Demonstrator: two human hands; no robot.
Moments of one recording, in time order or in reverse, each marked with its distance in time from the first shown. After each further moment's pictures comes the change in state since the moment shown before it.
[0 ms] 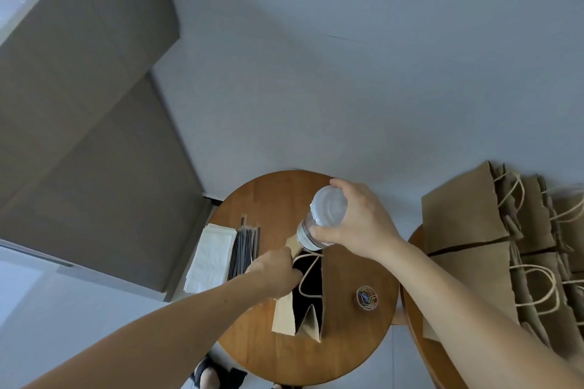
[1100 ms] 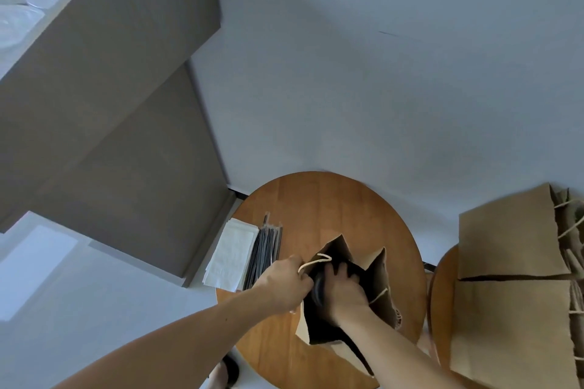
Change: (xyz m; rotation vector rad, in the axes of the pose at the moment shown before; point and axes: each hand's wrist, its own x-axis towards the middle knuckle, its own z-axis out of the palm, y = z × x) left_hand -0.010 -0.024 0.003 -0.338 0.022 -0.031; right_hand -0.011 0.048 0.177 -0.562 -0.536 0.163
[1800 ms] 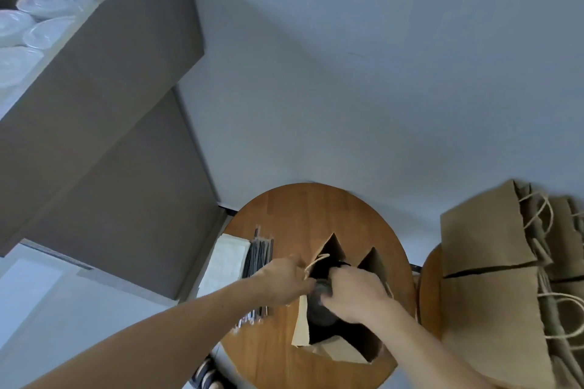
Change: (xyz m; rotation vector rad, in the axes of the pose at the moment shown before) left_hand 0.001 0.020 -0.015 0.133 -0.113 0.109; right_hand -0.070 0.028 -0.078 0.107 0.108 -0.147
